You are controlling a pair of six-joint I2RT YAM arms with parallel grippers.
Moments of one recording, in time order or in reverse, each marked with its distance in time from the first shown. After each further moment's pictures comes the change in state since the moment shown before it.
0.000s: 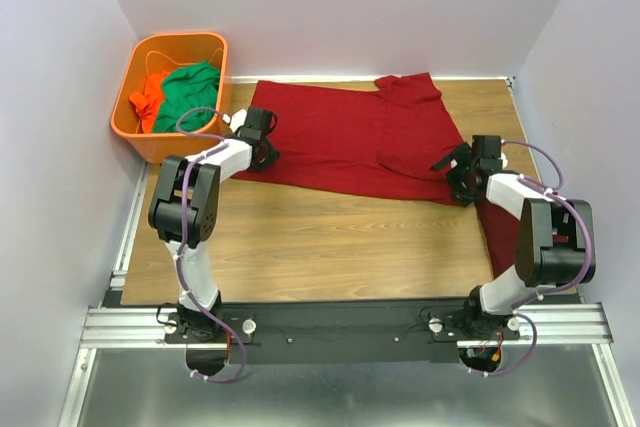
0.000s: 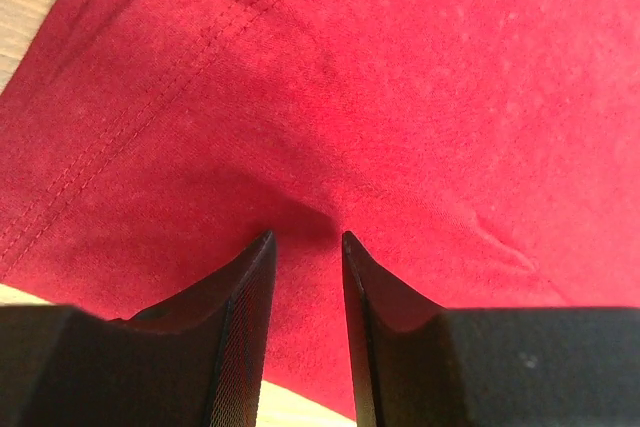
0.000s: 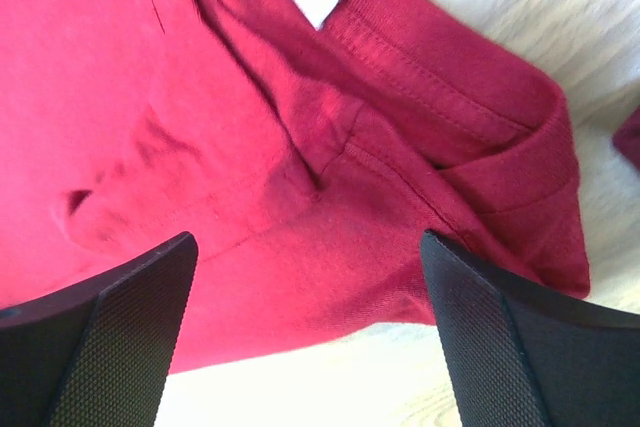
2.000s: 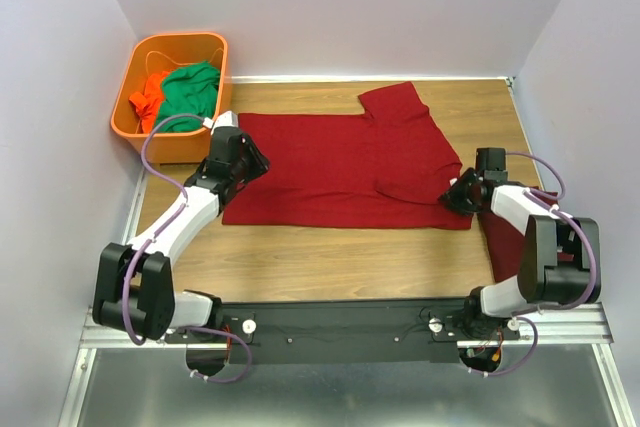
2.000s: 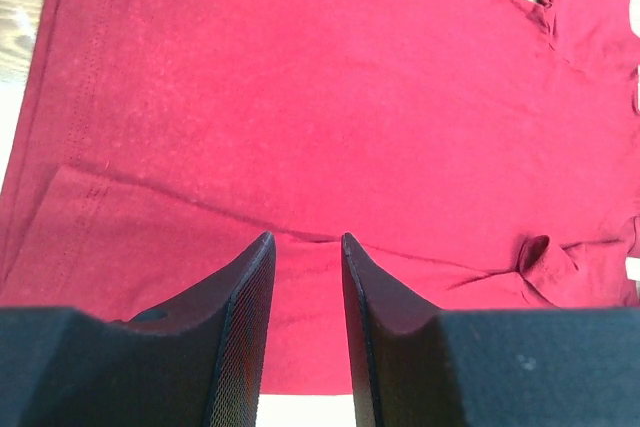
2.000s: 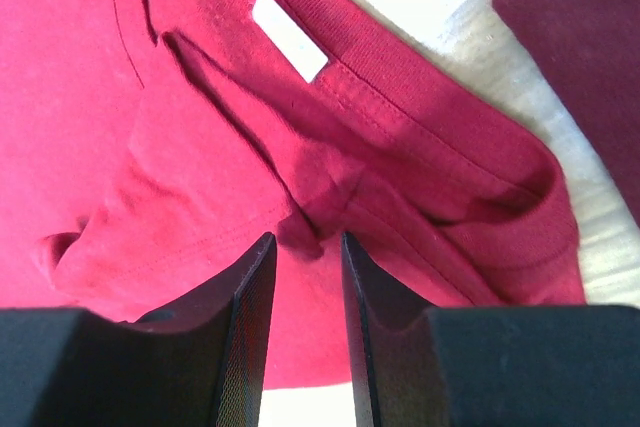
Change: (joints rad) left arm 0.008 -0.628 -0.425 0.165 0.160 0.182; right arm -0.038 -0.122 -0.100 -0.116 -0.070 -0.131
